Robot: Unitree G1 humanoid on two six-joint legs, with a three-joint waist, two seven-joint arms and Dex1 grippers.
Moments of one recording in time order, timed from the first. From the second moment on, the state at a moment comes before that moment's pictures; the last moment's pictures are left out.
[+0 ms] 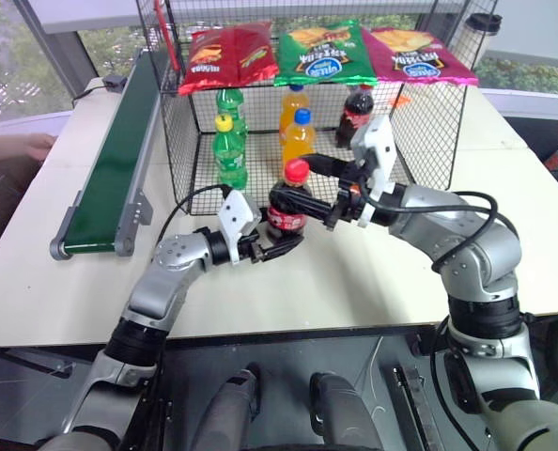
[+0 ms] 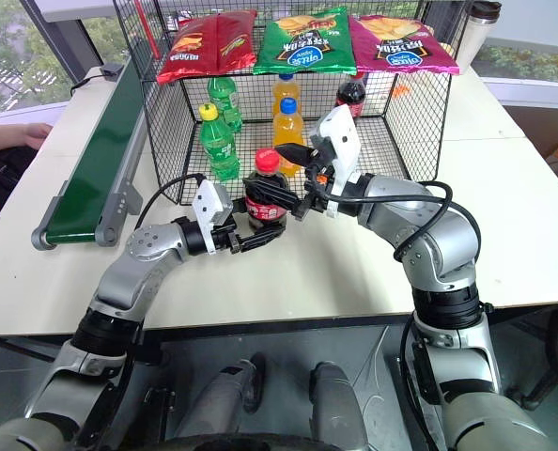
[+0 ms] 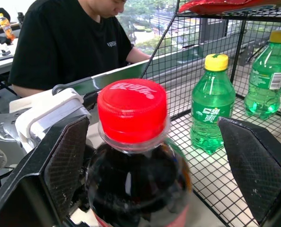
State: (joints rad) left arm -0.47 0.35 -0.19 -0.03 -0.29 0.24 -0.82; right arm -0.67 -0.42 0.01 -0.31 0.63 0.82 0.65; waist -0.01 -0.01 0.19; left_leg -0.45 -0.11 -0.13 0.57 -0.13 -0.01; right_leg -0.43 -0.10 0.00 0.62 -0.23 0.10
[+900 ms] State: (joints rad) left arm -0.47 0.33 -0.18 -0.05 -0.31 0.28 -0.83; right arm -0.66 -0.43 0.03 -0.28 0.60 0.82 0.61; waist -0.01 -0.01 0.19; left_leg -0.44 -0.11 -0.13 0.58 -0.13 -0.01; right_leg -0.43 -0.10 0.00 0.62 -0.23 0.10
